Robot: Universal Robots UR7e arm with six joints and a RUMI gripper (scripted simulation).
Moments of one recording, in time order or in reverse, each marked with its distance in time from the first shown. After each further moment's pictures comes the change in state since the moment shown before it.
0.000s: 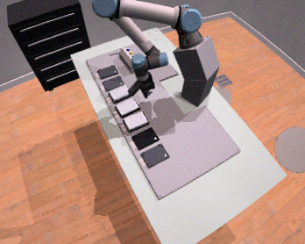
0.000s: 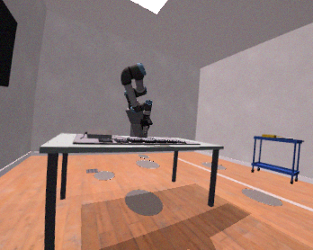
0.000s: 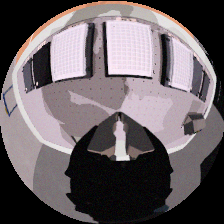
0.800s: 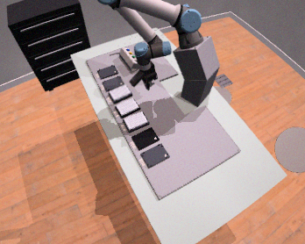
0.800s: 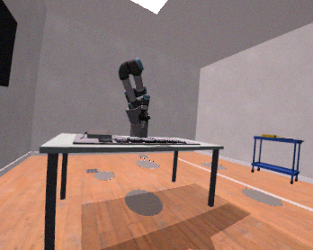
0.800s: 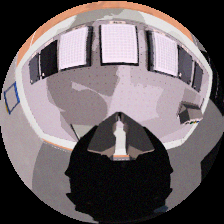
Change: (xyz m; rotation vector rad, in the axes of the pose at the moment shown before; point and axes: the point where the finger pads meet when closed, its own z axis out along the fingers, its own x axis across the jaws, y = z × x) arm 0.020 0.033 -0.049 0.009 -0.001 -0.001
